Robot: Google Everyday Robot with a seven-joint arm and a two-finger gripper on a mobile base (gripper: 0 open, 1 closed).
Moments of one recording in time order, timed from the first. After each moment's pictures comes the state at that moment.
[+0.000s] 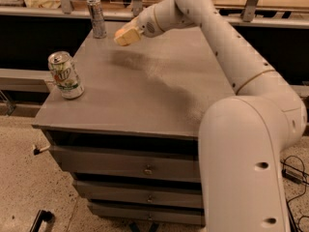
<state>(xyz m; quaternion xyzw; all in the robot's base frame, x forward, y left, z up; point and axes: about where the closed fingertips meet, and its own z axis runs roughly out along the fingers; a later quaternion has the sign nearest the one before) 0.800 0.092 0.895 -0.53 0.67 0.27 0.44</state>
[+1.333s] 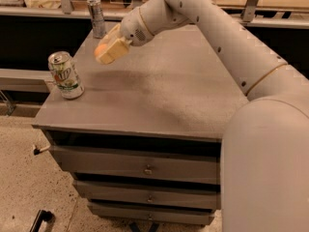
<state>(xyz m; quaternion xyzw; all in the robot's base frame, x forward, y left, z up) 0.674 0.136 0.911 -0.65 0.58 0.32 0.37</state>
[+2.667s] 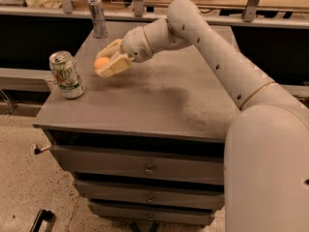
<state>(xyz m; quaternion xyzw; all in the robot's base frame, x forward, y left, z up) 0.665 0.143 0.876 -0.66 0.51 0.39 0.40</state>
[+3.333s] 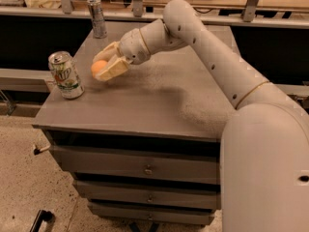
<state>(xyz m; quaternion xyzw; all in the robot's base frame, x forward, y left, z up) 0.655 0.152 0.871 -0.68 0.48 0.39 0.40</state>
